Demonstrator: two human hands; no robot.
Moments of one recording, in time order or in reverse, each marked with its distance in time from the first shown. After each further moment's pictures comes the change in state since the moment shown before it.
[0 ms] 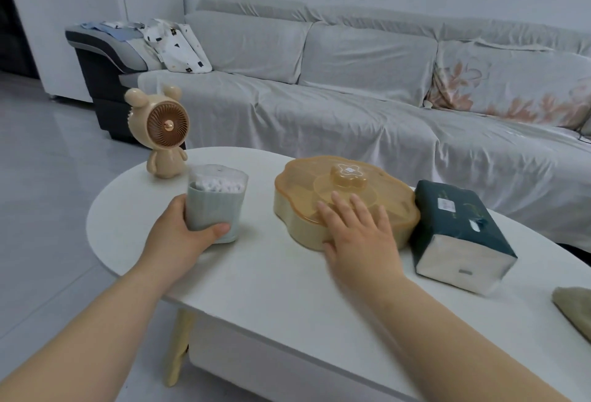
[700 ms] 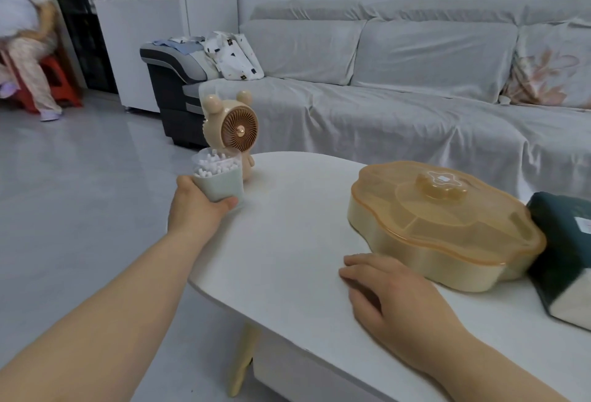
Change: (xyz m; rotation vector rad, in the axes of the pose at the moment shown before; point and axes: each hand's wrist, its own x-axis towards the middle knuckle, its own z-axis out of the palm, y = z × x) left_hand 0.079 -0.034 -0.049 0.185 0.303 -0.130; right_hand -0.007 -0.056 0.008 0.405 0.068 -0.263
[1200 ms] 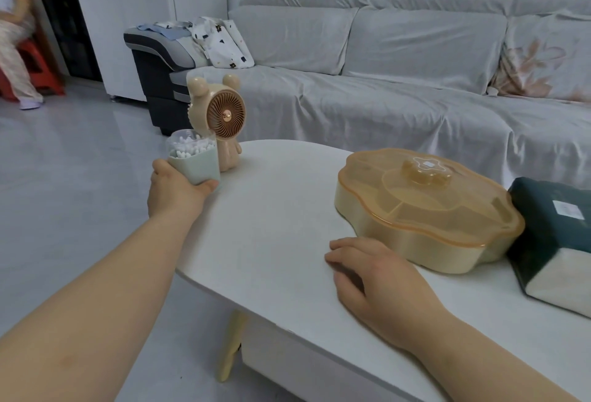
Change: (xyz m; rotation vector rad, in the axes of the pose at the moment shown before) left_hand 0.005 0.003 0.003 0.086 0.067 -0.074; right_hand -0.001 0.006 0.004 0.110 -0.051 0.005
